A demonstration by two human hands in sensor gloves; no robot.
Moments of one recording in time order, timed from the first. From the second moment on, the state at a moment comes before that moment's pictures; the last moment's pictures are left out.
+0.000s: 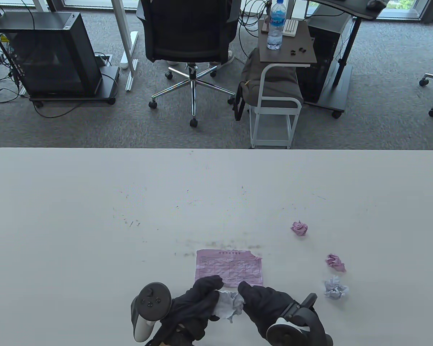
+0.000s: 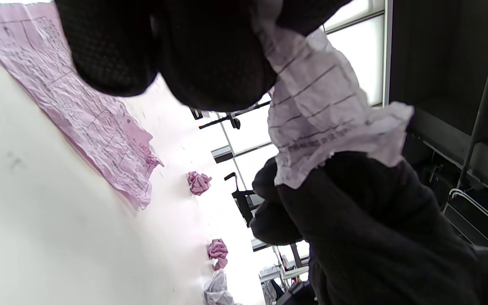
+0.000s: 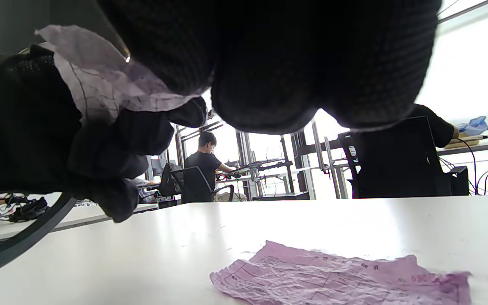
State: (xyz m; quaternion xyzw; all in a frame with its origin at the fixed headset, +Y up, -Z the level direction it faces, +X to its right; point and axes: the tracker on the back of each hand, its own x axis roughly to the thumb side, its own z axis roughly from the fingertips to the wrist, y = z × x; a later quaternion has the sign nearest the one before) left_hand -0.132 -0.724 -0.205 -0.09 -0.17 0.58 0.79; right_hand 0.111 -0.681 -0.179 0.33 -0.15 0.91 0.18
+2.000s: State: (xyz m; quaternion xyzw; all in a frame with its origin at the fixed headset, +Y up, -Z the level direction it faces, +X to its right) left_hand -0.139 -0.696 -0.199 0.05 -0.23 0.45 0.86; right_hand 0.135 -0.723 -0.213 0.25 0.13 0.87 0.41
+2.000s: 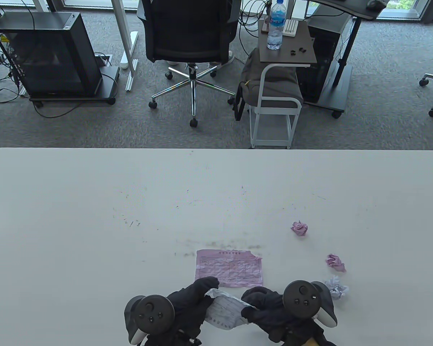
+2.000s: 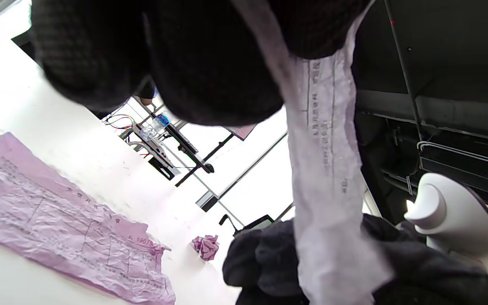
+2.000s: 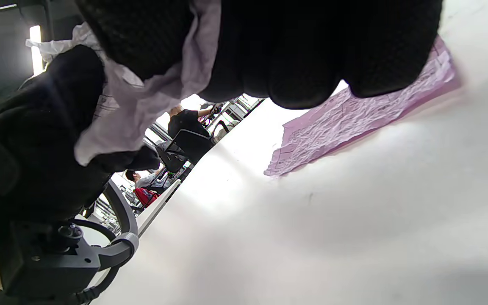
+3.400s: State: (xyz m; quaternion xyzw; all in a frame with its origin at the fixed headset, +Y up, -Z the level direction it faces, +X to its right) left_hand -0.134 -0.696 -0.195 0.03 -0.26 0.60 0.76; right_hand 0.149 -0.721 -0.213 0.17 -0.02 0.72 0.67
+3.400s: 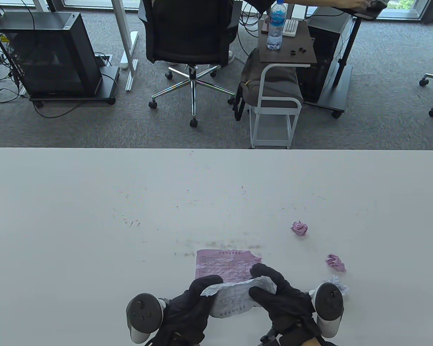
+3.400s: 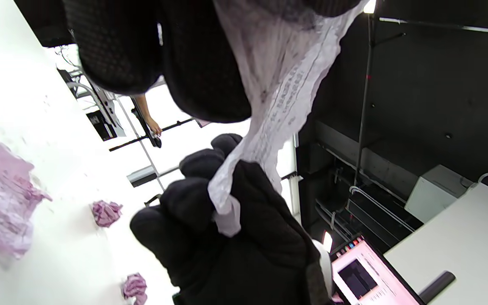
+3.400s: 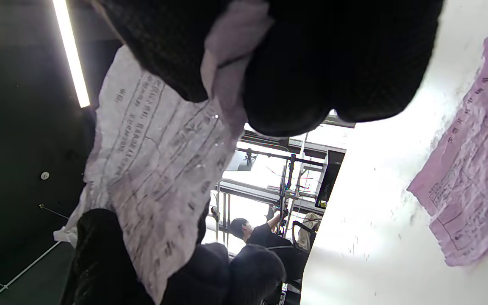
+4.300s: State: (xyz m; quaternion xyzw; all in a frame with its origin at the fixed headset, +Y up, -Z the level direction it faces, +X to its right) left_hand -0.144 -0.715 -0.207 -0.05 -0.19 0.58 0.79; right_hand 0.161 -0.705 -0.211 0.23 -0.02 0.86 0.45
